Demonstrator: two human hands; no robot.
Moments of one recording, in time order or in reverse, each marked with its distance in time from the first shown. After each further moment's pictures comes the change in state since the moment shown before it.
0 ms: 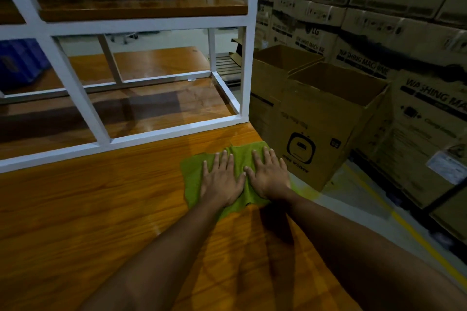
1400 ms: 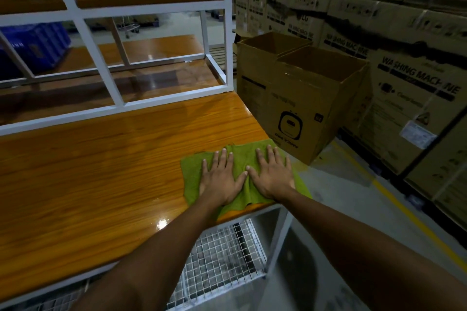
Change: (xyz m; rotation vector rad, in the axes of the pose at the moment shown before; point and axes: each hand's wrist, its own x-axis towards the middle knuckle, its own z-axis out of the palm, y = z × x) left_hand -0.203 0.065 0.014 0.007 0.027 0.022; right_hand -0.220 0.038 0.001 -0.030 0.037 0.006
